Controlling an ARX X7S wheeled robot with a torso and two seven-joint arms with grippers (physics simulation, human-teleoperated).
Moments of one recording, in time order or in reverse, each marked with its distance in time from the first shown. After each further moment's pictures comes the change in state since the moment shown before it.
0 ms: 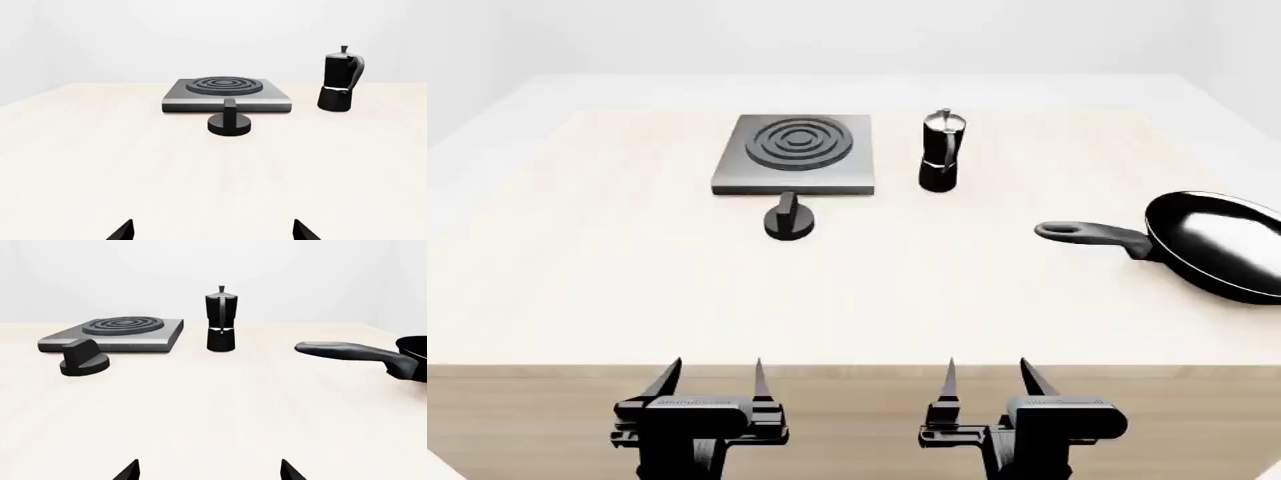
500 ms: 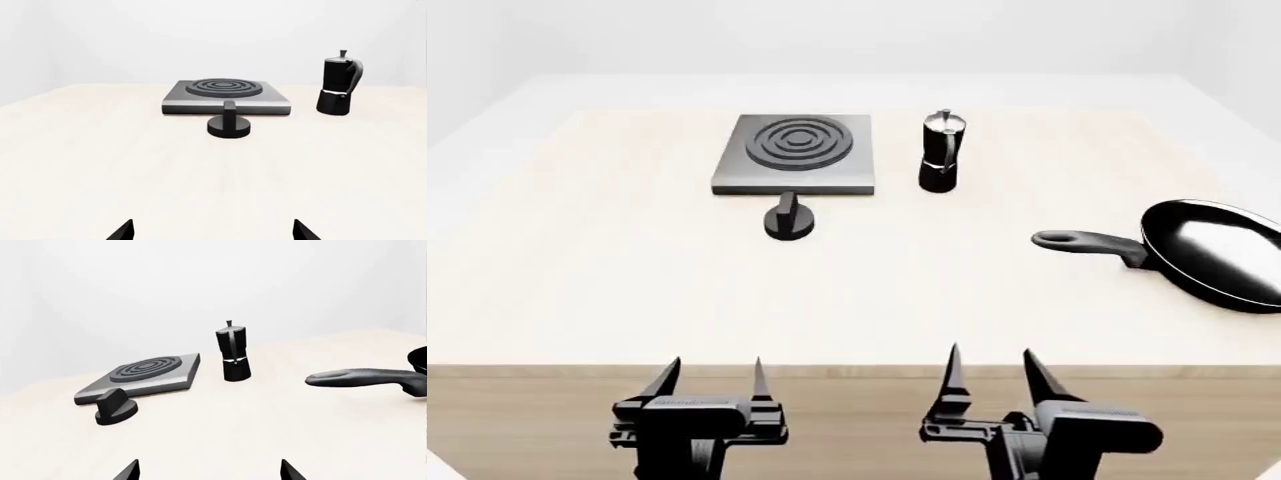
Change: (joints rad) left arm 0.004 -0.049 0.056 0.014 -0.058 -0.001 -0.056; right arm -0.060 0.043 -0.056 -0.150 0.211 -0.022 0.036
